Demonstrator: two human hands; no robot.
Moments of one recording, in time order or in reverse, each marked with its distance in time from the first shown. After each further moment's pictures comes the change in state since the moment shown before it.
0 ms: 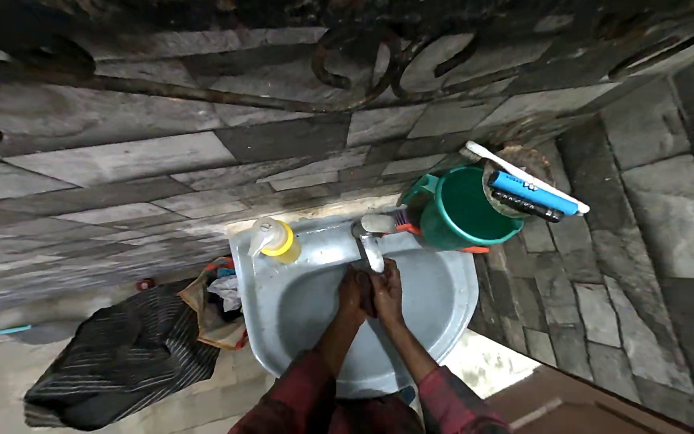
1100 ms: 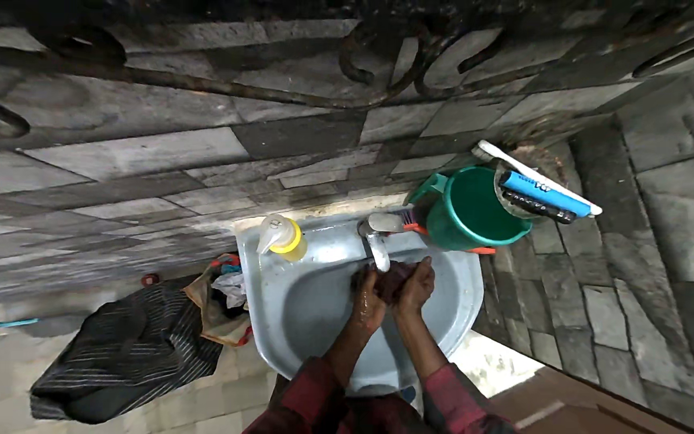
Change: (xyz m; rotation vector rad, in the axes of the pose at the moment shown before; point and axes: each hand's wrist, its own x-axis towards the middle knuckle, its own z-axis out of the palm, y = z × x) left_hand -0.013 -0.015 0.007 -0.210 -0.297 0.074; right_hand 0.017 -0.014 -0.003 0.355 0.474 0.084
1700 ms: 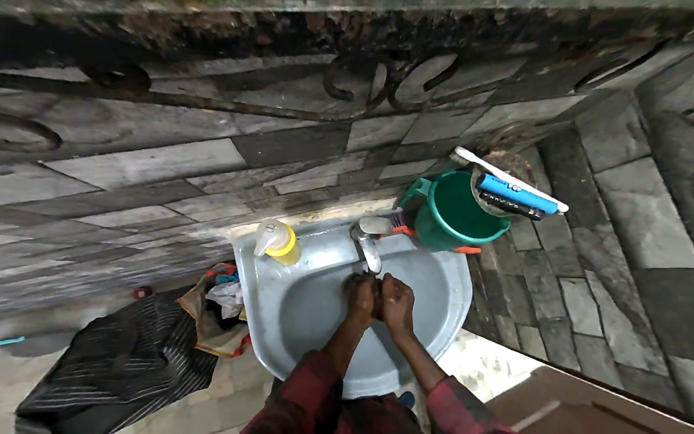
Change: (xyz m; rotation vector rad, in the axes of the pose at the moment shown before) left_hand 0.003 0.010 0.008 0.500 0.220 -0.099; right_hand -0.029 -0.019 -0.024 -0.545 -0.371 -0.086
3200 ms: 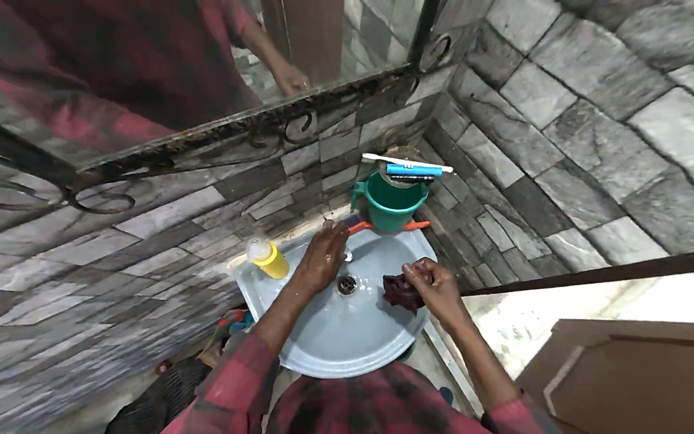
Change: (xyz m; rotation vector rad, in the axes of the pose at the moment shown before) left_hand -0.065 0.146 -0.037 1.521 -0.404 1.258; right_hand -0.088 -0.055 -0.130 0.113 0.044 -0.255
